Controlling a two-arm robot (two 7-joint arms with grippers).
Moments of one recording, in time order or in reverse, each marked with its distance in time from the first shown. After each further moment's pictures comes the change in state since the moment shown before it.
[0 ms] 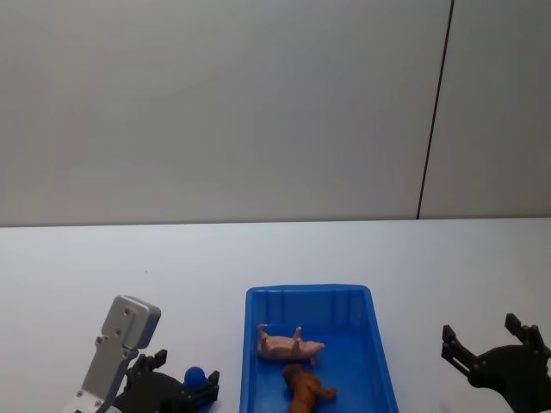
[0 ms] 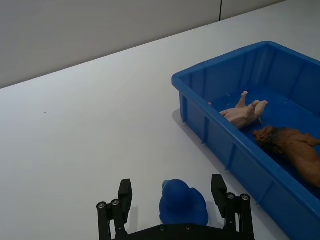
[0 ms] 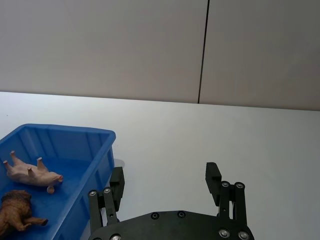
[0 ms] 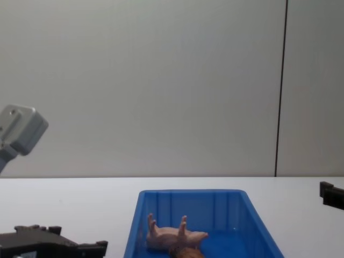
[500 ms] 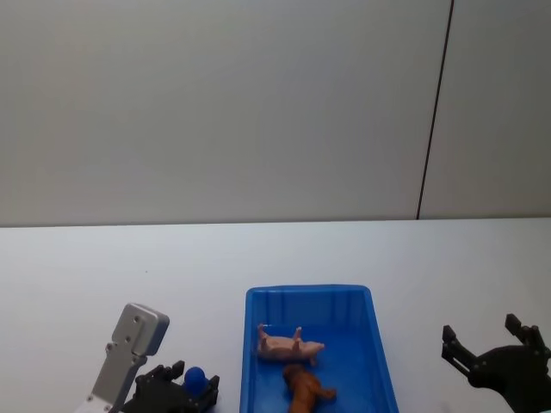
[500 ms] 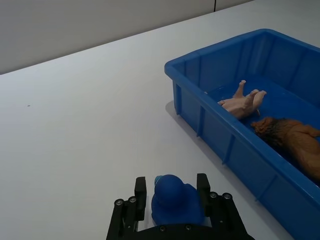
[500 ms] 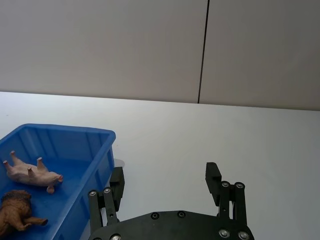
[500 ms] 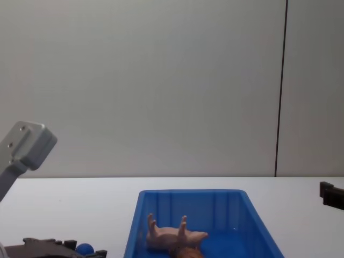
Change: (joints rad) left arm -0.023 -0.029 0.010 0.068 0.020 -0.014 -0.044; right arm 0.000 0.000 0.000 0.000 0.000 0.000 0.000
